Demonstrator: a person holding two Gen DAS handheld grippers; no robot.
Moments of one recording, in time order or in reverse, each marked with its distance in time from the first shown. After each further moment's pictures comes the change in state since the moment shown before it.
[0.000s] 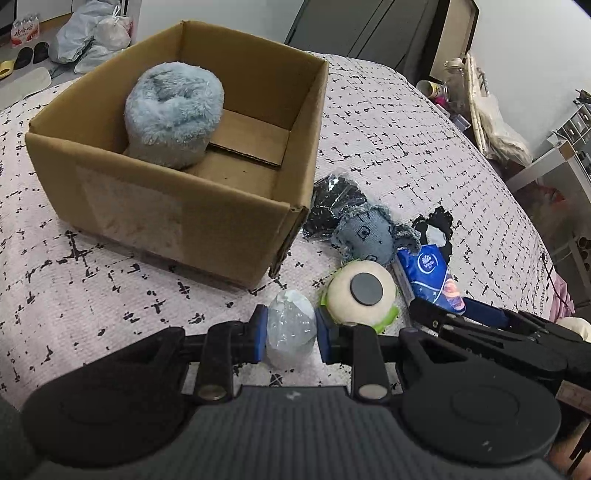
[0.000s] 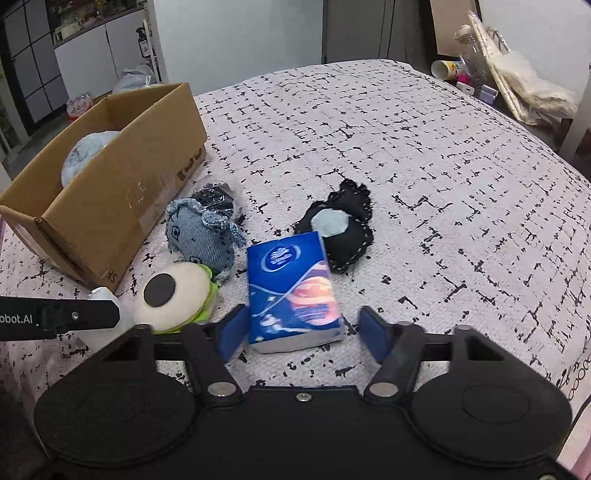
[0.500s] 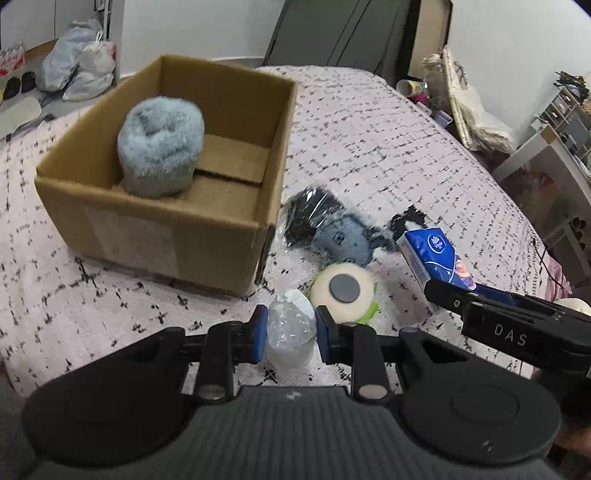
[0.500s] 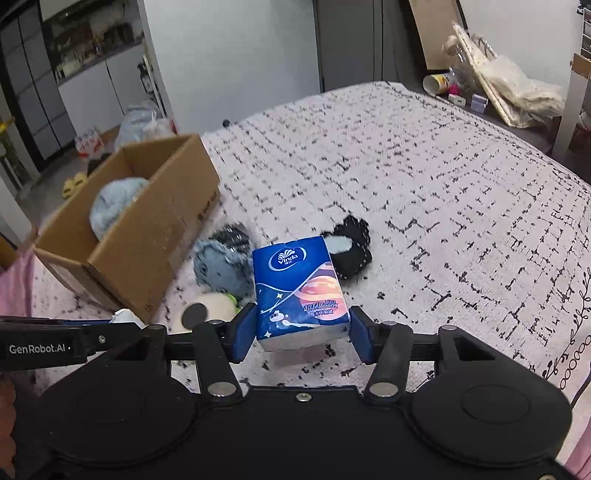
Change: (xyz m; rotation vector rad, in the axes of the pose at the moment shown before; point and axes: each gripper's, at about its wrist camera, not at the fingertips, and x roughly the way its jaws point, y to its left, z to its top) left arm -0.030 -0.014 0.002 0.091 -0.034 0.002; right arm -0.043 -0.009 0.007 0.080 -0.076 0.056
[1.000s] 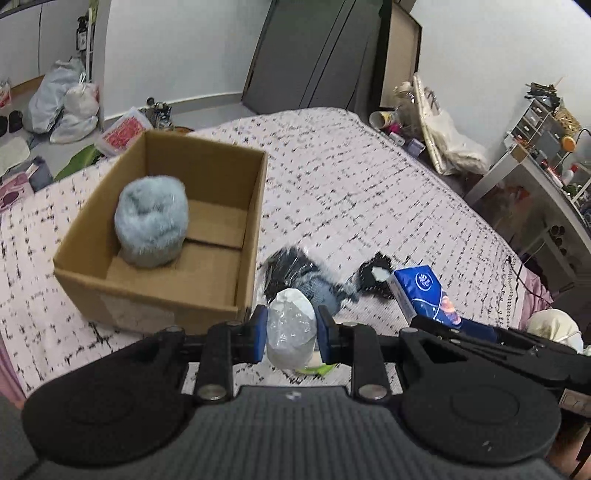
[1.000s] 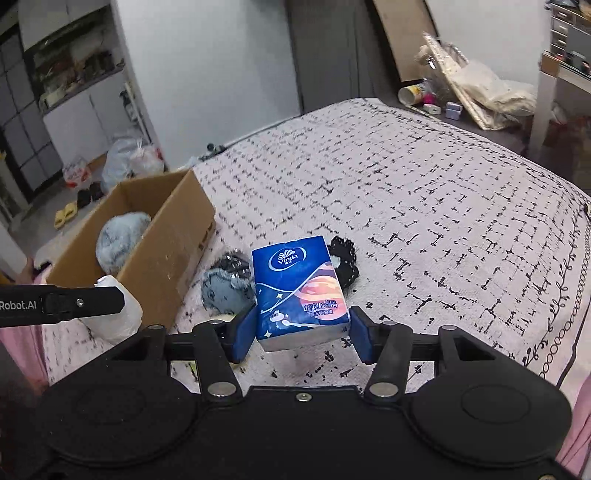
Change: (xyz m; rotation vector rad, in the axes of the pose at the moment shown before) left arm -0.040 -0.014 0.031 0.066 -0.091 -0.041; right arm -0.030 0.001 0.008 0.090 -0.055 -0.034
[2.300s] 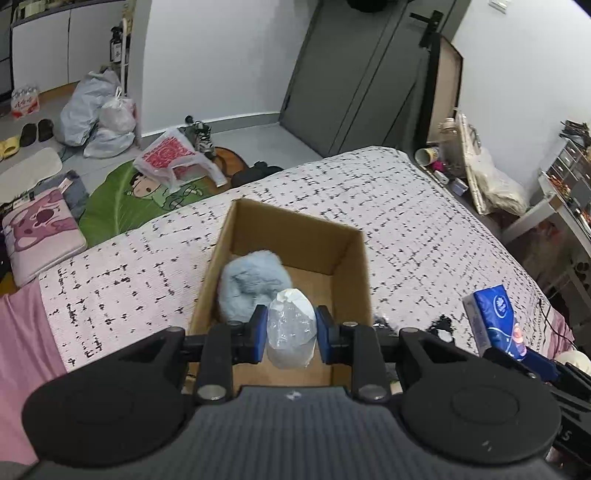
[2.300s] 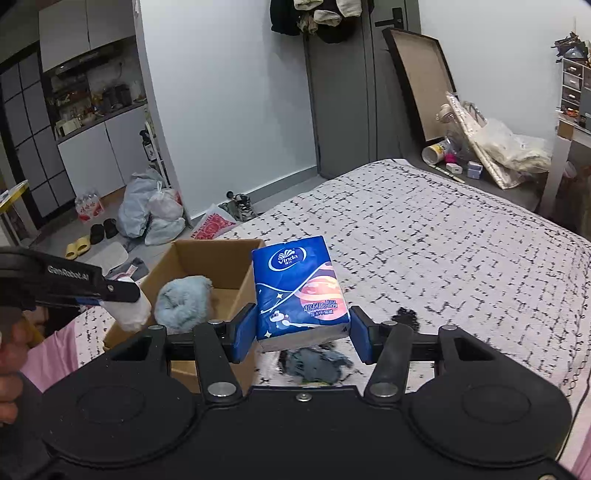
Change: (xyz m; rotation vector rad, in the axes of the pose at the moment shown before) left arm -0.018 0.091 0.070 -0.046 -0.029 0.082; right arm -0.019 0.075 0.032 -0.027 -0.150 0.008
